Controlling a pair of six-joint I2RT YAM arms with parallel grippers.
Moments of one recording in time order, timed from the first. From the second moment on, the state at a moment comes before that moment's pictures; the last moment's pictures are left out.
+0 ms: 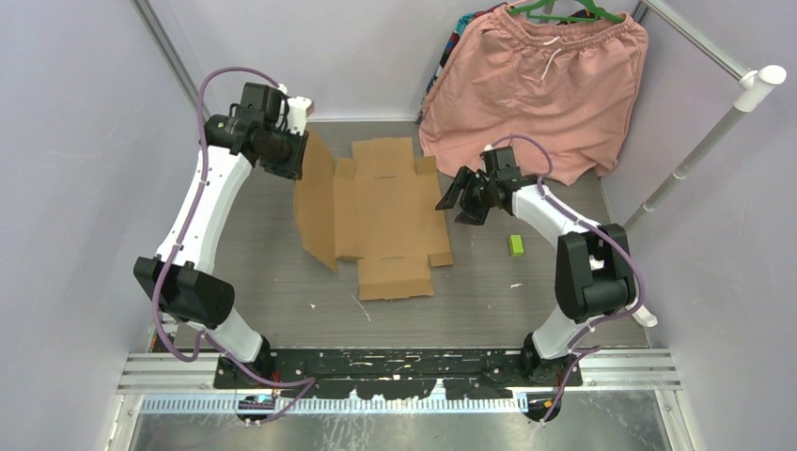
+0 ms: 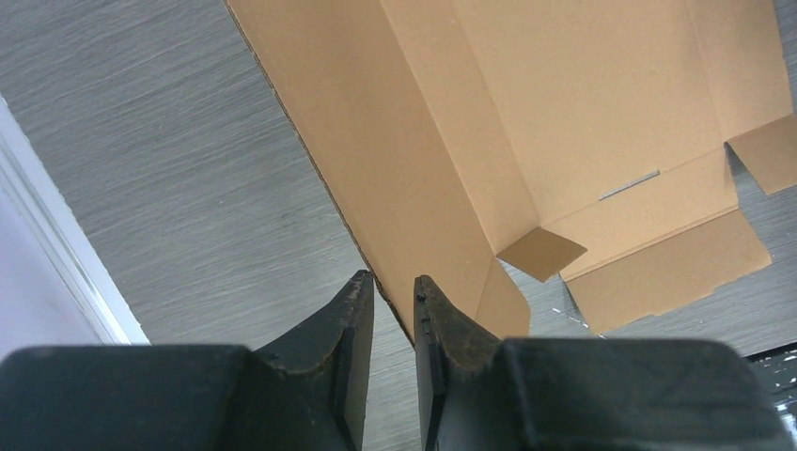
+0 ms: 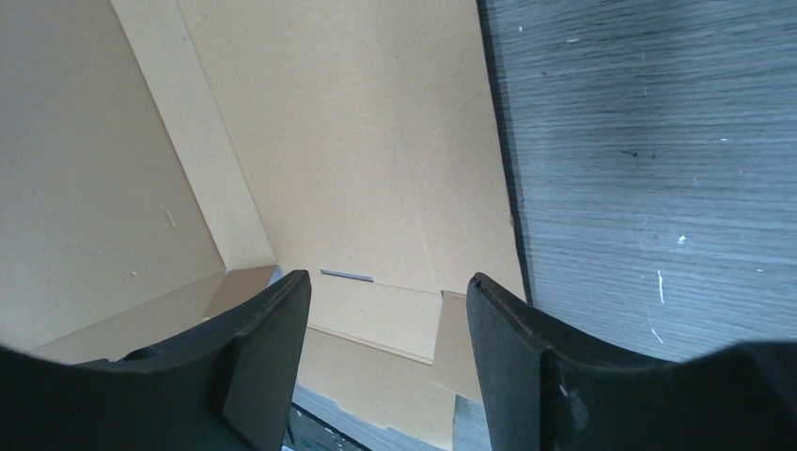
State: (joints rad) left arm -0.24 1.63 1.85 -1.16 0.07 0.11; right arm 0.23 1.63 1.11 -0.39 -0.39 0.68
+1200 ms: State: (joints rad) left arm -0.23 1.65 1.93 -1.09 0.18 0.12; right arm 0.21 1.90 1.16 -0.24 -0.34 0.64
